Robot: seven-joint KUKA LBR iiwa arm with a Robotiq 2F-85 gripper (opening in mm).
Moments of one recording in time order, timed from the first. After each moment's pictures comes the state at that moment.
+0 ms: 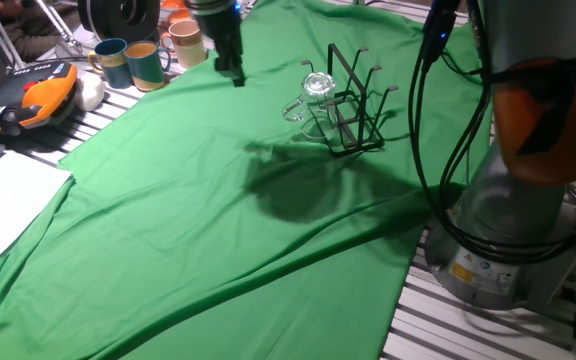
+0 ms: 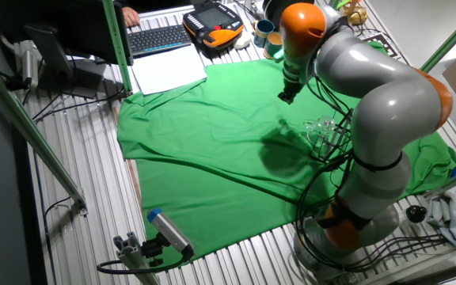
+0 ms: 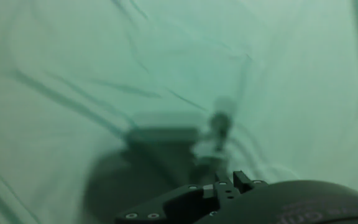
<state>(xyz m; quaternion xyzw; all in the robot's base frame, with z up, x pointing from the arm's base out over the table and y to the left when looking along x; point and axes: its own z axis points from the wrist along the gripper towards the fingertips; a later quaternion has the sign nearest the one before) 0.504 -0.042 0.230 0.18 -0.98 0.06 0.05</state>
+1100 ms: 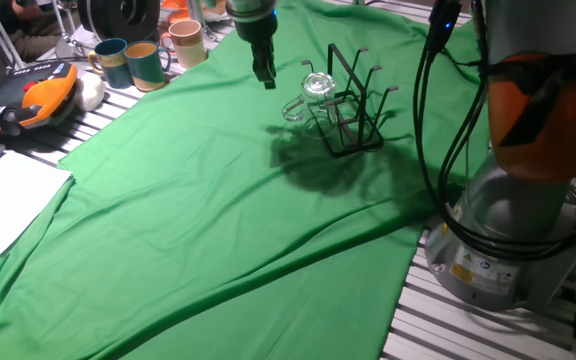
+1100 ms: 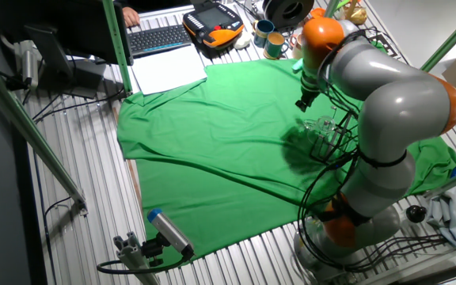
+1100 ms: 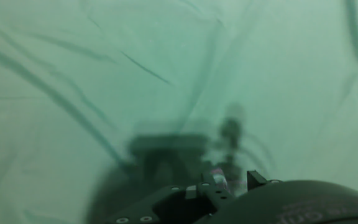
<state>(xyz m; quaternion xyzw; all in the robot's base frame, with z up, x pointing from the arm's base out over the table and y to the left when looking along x) 0.492 -0.111 0.175 0.21 -0.98 0.06 0.04</state>
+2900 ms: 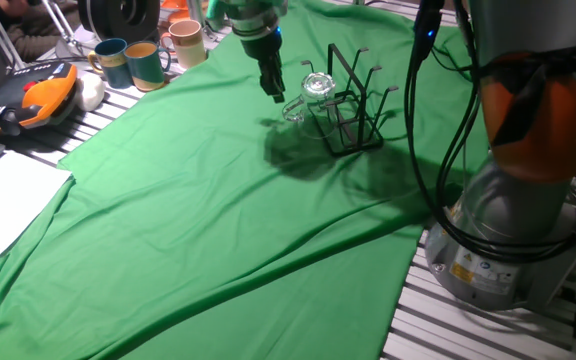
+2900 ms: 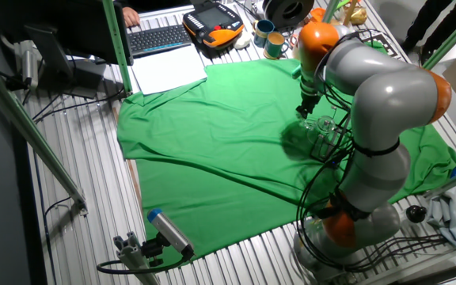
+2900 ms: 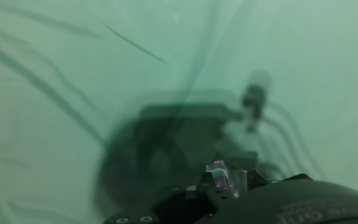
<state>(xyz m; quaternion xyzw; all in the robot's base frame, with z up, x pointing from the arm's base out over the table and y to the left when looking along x) 0.477 -0.123 0.141 0.21 -0.97 0.07 0.08</state>
